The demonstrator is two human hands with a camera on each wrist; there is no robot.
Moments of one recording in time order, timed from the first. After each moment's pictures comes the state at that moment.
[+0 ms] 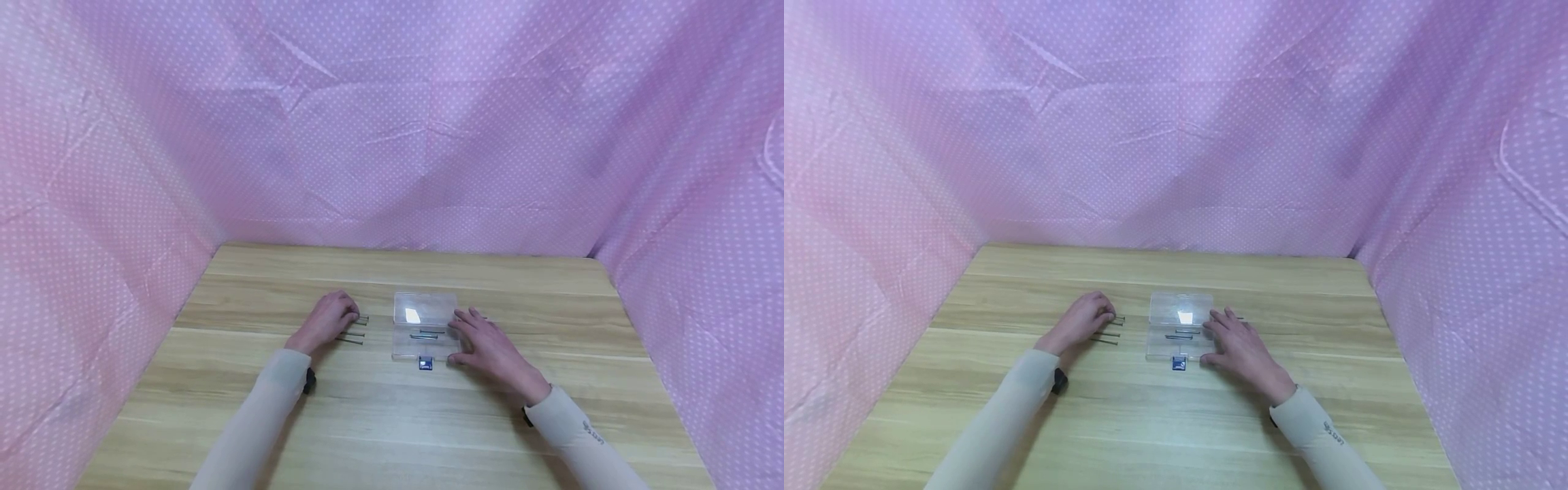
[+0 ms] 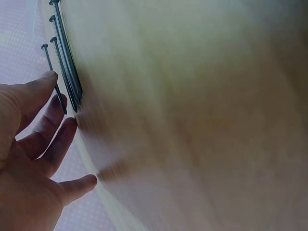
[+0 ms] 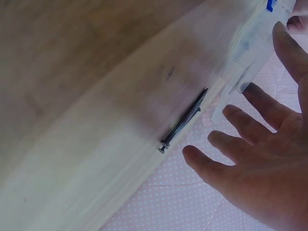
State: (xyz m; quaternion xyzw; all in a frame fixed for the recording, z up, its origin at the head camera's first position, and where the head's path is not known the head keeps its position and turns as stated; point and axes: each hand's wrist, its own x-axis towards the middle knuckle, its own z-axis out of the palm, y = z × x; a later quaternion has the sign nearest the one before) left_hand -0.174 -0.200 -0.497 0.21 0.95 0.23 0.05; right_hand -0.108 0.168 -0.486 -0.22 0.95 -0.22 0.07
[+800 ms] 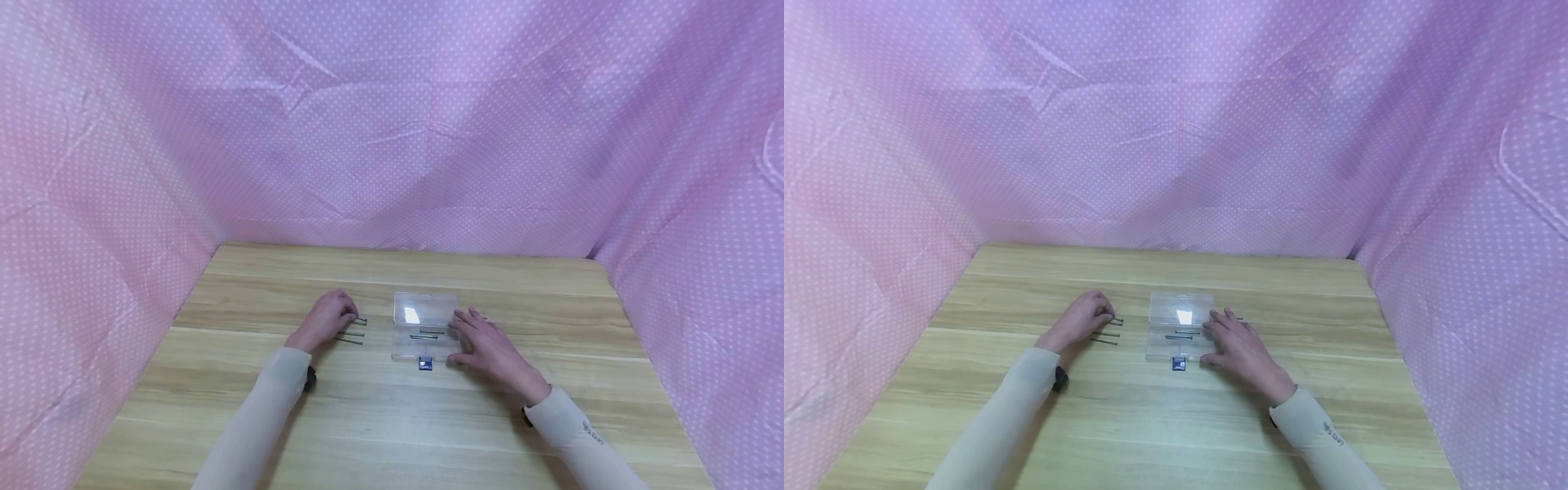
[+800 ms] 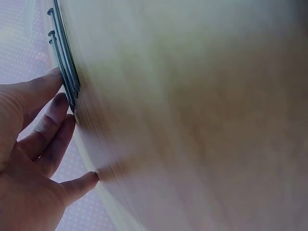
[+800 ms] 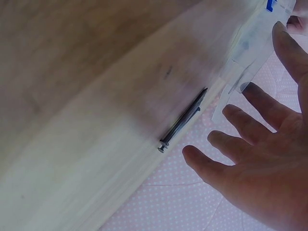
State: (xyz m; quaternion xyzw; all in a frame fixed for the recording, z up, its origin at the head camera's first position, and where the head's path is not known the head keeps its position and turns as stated) left_hand -0.174 -0.202 -0.496 0.20 0.95 0.23 0.05; right_hand -0.108 0.167 -0.486 -0.22 0.95 -0.21 0.07
